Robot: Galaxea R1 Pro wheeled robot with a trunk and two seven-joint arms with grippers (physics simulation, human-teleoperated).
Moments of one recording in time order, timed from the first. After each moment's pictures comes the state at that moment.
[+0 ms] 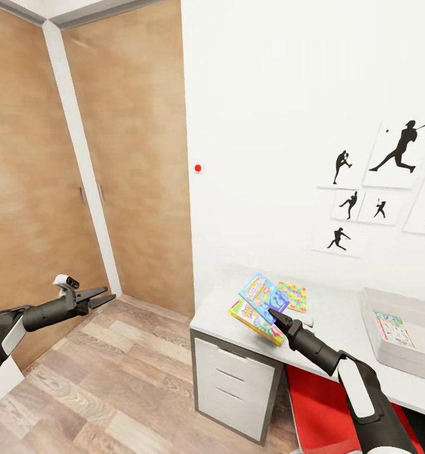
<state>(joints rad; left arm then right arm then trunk) -0.83 0.50 -0.01 -0.53 0.45 0.70 -1.57 -0.42 -0.02 -0.33 -1.04 -0.70 0.78 0.72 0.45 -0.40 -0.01</state>
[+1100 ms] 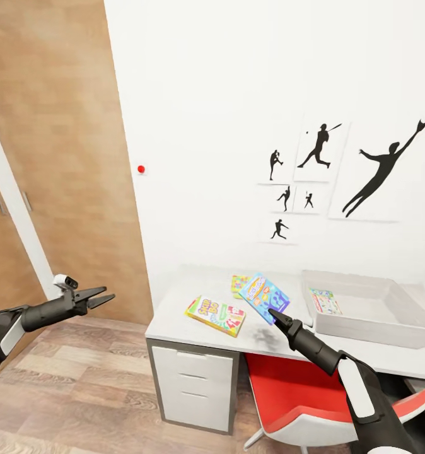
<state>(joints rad) -0.82 0.50 -0.01 -0.53 0.45 0.70 -1.57 -0.42 -0.02 -0.33 -1.04 -0.70 0.79 0.72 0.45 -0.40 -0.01</state>
